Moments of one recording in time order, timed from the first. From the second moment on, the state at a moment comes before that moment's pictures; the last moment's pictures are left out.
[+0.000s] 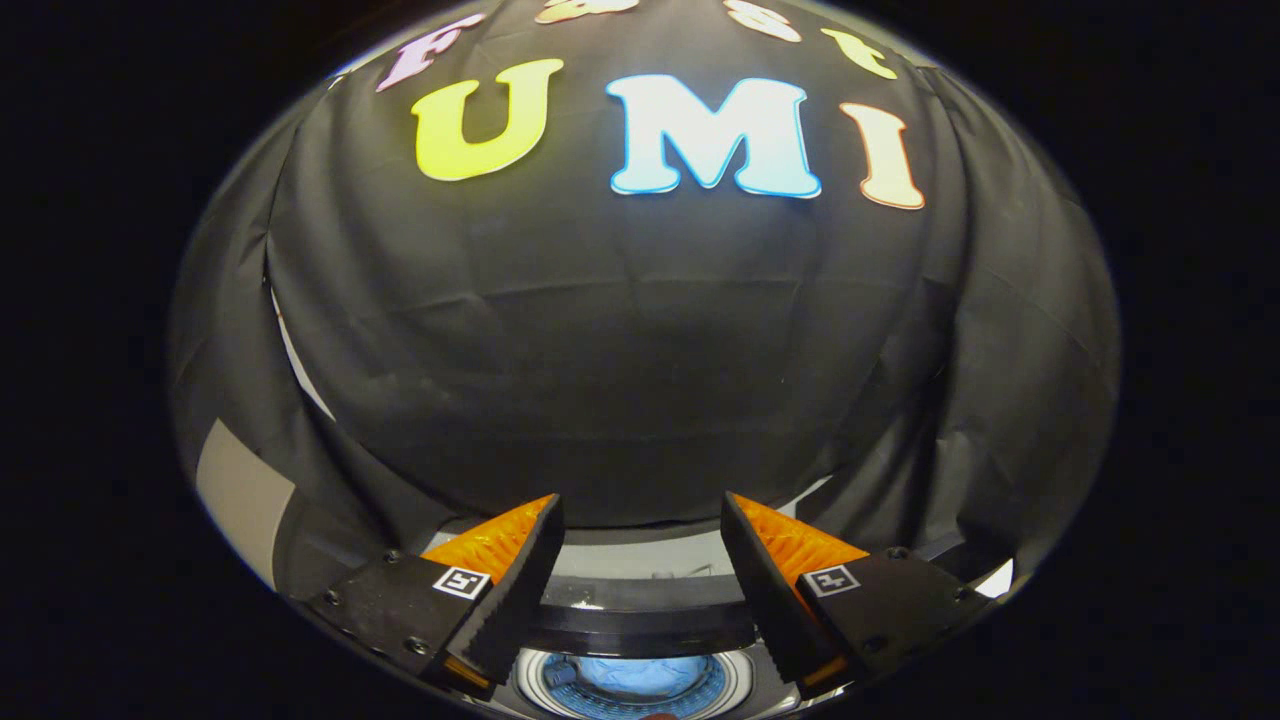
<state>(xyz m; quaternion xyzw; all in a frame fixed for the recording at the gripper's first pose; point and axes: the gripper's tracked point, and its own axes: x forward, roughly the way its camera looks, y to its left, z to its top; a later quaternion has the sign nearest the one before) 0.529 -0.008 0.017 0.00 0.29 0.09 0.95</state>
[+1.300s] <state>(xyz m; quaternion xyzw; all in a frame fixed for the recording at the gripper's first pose) 0.448 -0.016 0.014 0.01 0.23 0.10 0.97</state>
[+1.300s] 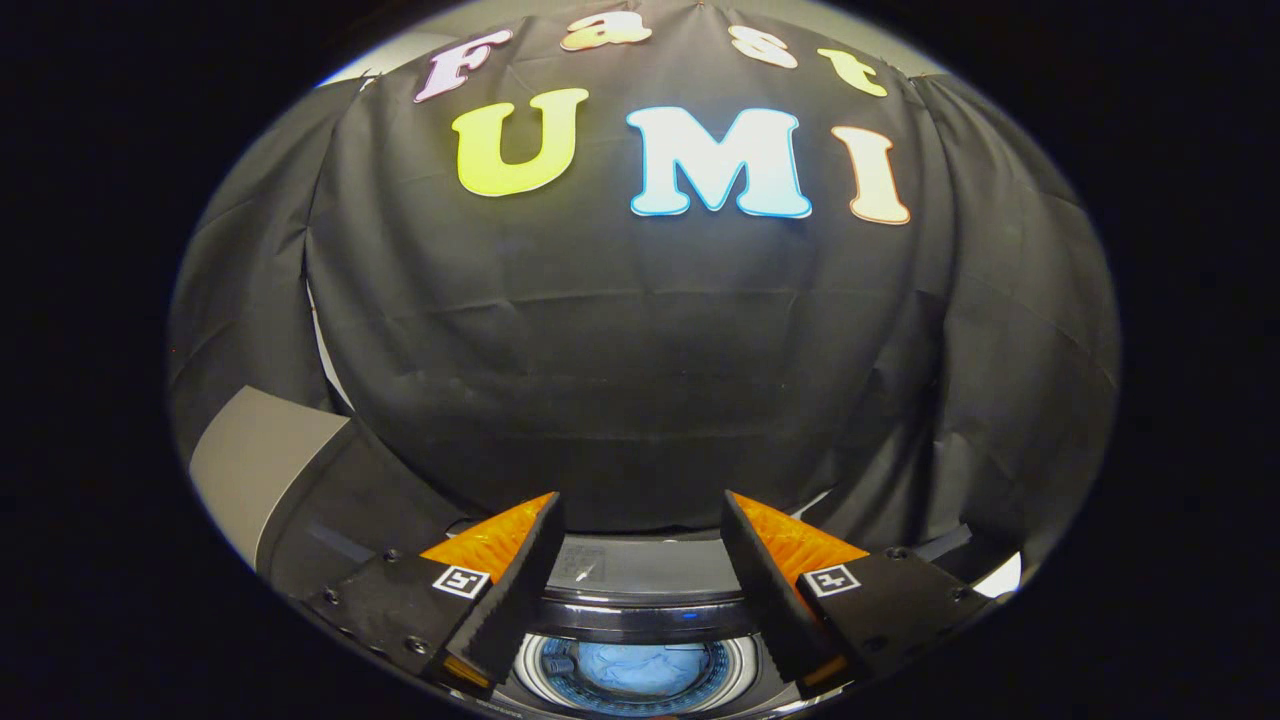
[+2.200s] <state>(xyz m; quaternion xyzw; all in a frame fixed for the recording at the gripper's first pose) 0.318 -0.022 -0.081 -0.02 0.20 0.14 0.97</state>
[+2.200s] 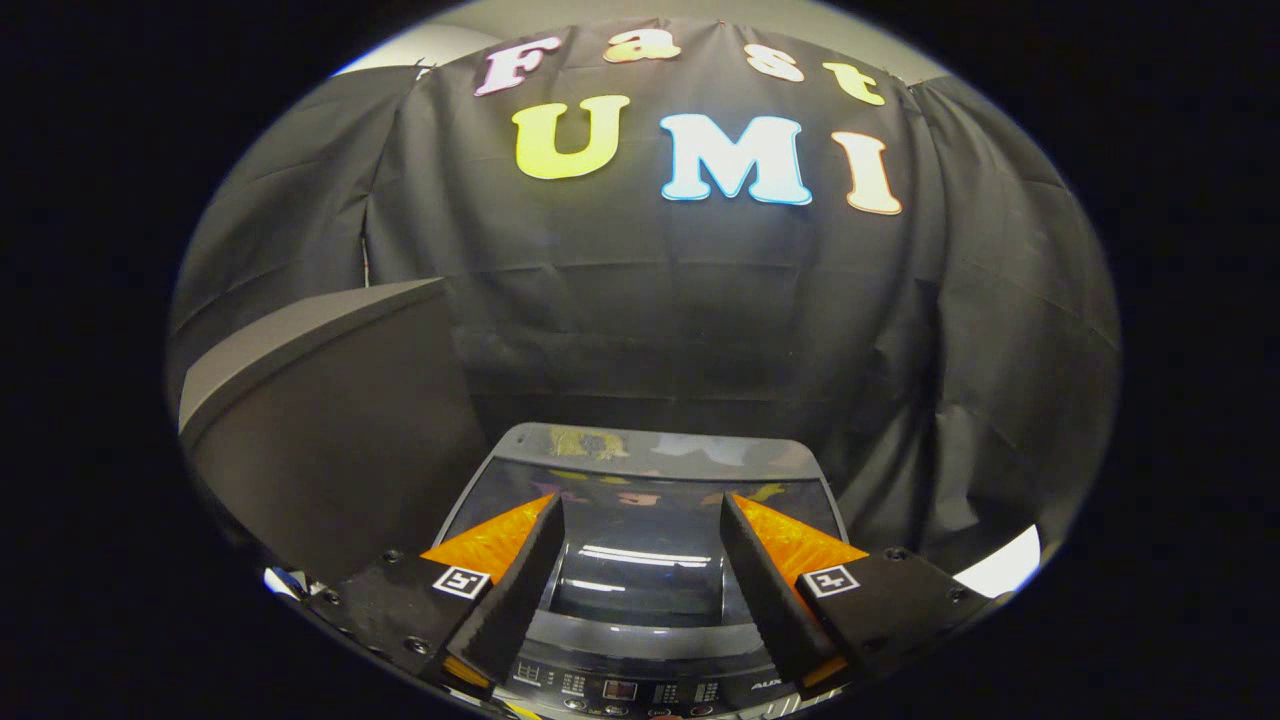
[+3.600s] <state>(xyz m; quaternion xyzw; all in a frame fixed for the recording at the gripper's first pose) 0.009 -0.088 0.001 0.04 0.01 0.05 1.00</state>
